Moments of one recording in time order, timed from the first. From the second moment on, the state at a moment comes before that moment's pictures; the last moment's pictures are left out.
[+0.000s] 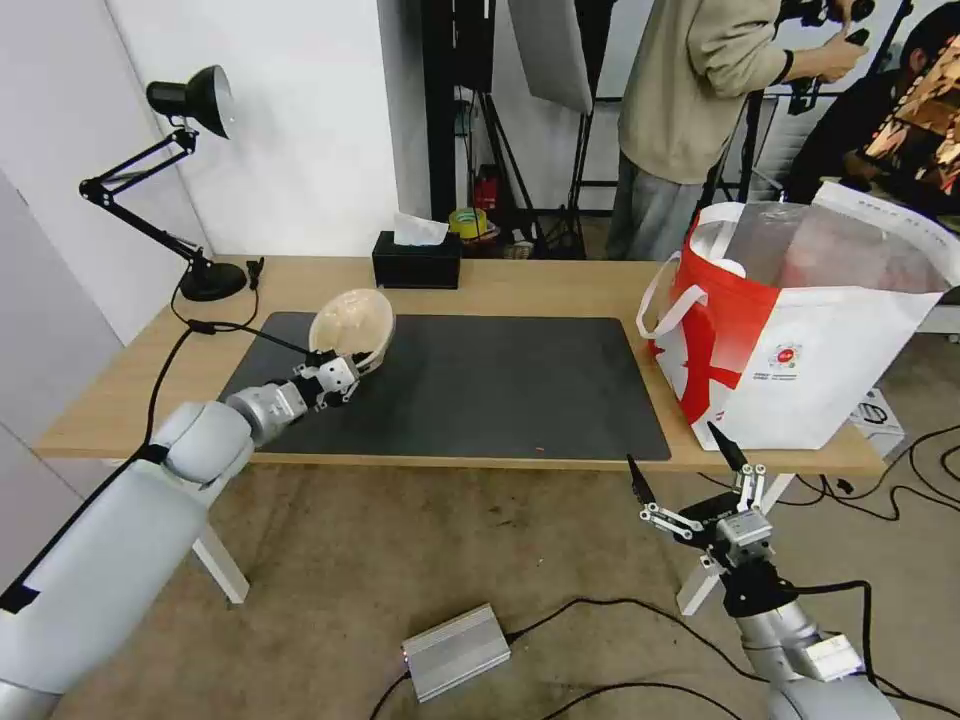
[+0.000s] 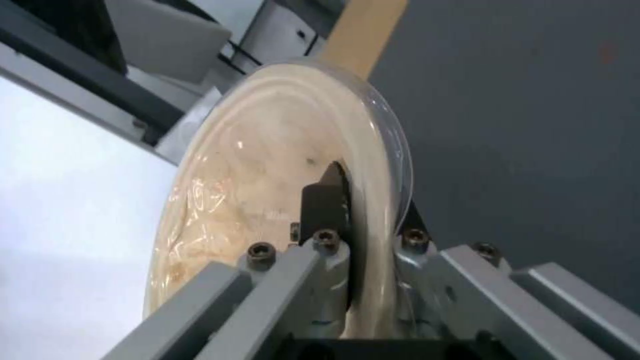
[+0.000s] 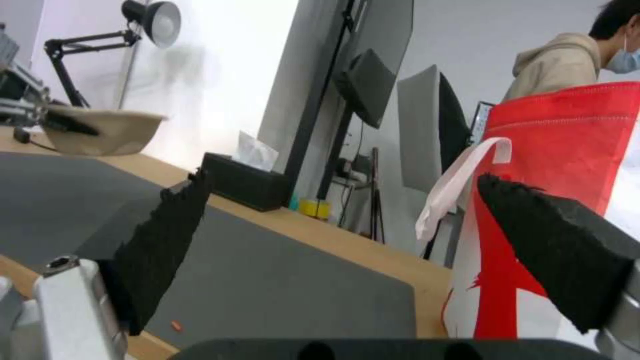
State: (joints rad) left arm 0.72 -0.82 -0.17 -1.63 0.10 -0.01 0.43; right arm -1.68 1.18 0.61 2.08 0.11 0.49 -0.11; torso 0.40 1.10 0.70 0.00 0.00
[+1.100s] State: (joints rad) left arm 0.31 -1.02 0.19 -1.56 0.01 -0.06 0.29; right arm -1.68 1.18 0.61 2.08 0.11 0.49 -0.11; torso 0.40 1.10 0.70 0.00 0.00
